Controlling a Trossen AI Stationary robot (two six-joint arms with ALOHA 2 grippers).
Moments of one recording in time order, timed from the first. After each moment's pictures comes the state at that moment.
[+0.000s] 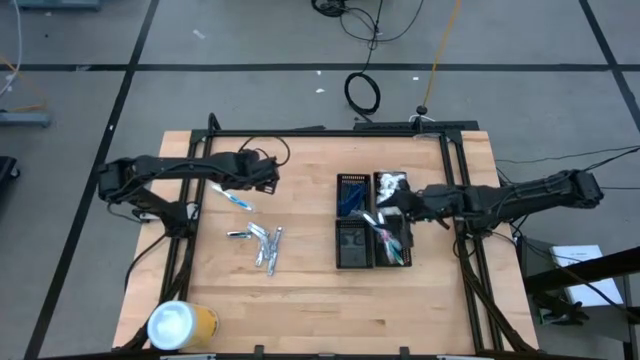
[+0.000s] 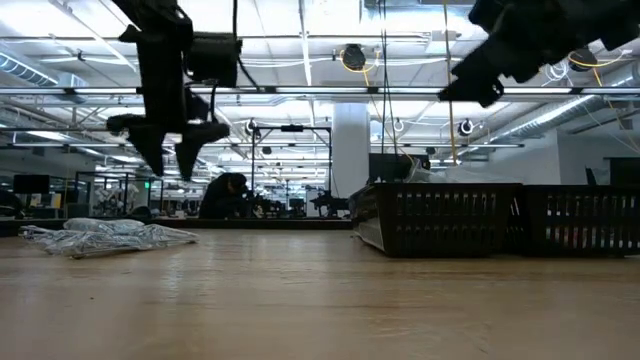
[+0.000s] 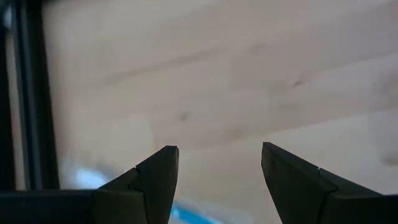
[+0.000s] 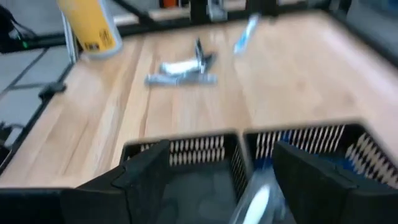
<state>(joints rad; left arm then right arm) 0.31 1.43 0.94 -0.94 -0.43 -0.99 0.07 0.86 0.50 -0.03 0.05 0.16</state>
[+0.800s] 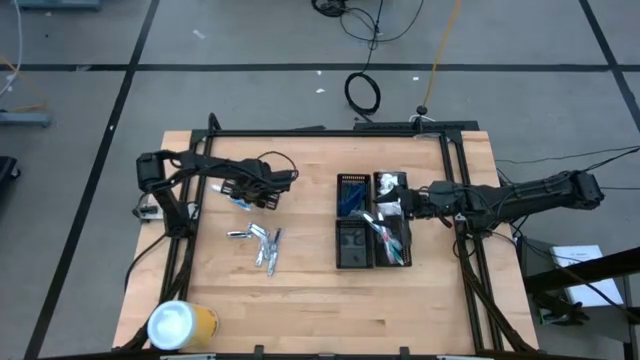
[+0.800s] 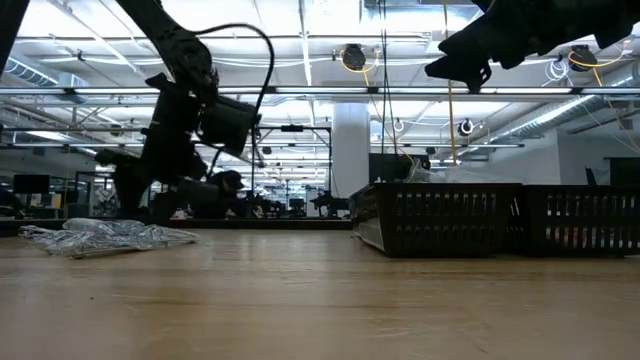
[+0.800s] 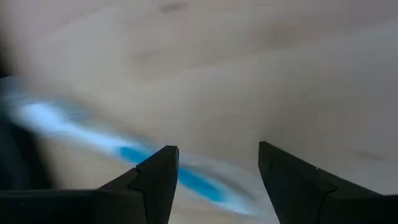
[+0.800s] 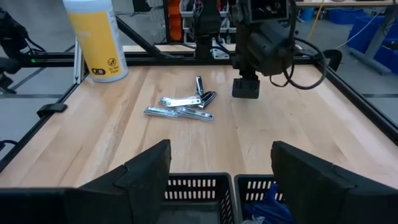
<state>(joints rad) 0.31 1.78 0.94 -0.94 -0.16 -1.03 0.06 0.86 0.50 0.10 0.05 0.04</state>
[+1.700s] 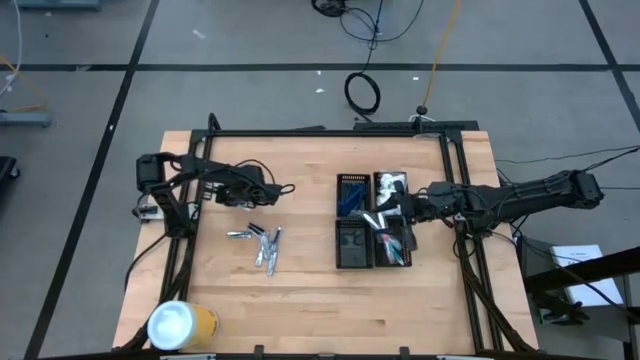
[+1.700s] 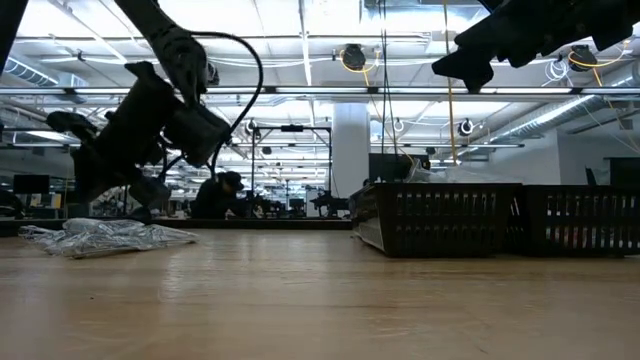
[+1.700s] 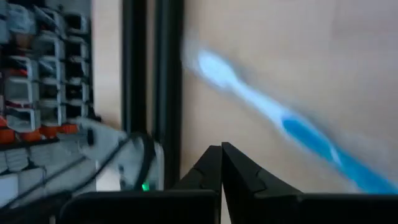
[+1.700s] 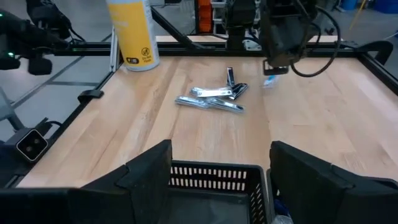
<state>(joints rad) 0.28 1.74 0.90 -1.38 -0.34 -1.40 0.06 0.86 0.50 0.07 -0.08 0.04</state>
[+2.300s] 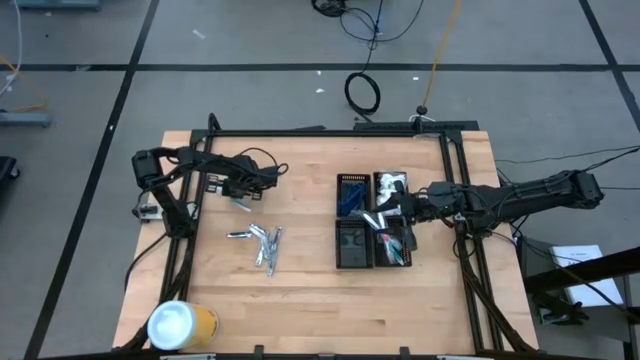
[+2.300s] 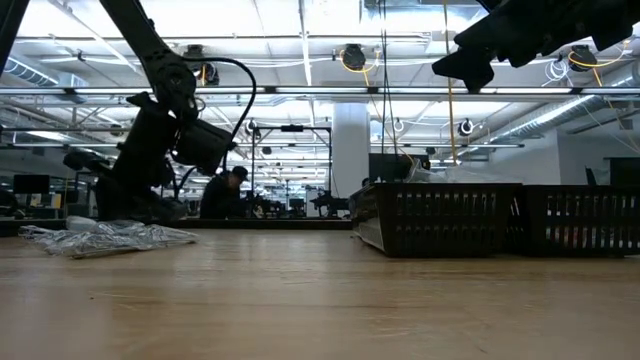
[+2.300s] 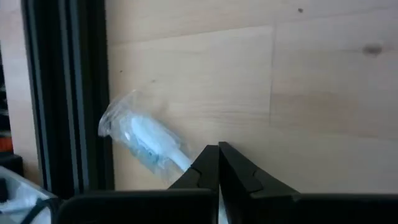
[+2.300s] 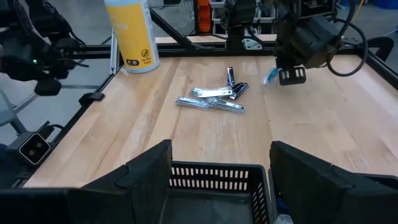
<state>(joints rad) 0.45 1.73 0.80 -0.95 -0.34 -1.14 0.06 0.86 0.50 0.07 -0.08 0.06</state>
